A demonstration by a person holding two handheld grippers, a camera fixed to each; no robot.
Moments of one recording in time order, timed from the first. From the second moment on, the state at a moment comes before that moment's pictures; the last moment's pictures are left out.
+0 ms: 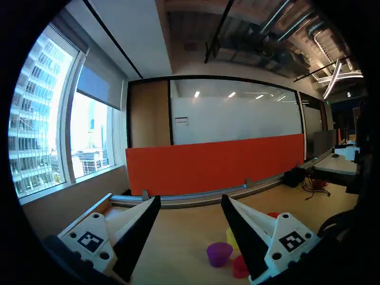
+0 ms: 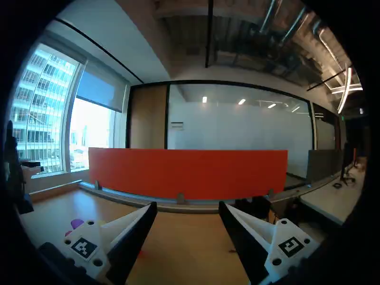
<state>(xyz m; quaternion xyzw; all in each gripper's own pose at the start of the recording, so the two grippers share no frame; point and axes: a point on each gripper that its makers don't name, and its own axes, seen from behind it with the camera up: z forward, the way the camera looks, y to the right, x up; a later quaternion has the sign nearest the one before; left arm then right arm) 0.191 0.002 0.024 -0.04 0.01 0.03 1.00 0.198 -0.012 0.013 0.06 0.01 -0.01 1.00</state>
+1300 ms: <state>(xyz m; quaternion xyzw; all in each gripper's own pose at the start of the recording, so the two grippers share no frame) 0.237 0.058 0.020 -0.18 -0.01 0.04 0.98 0.253 -0.049 0.001 0.20 0.00 0.00 0.98</state>
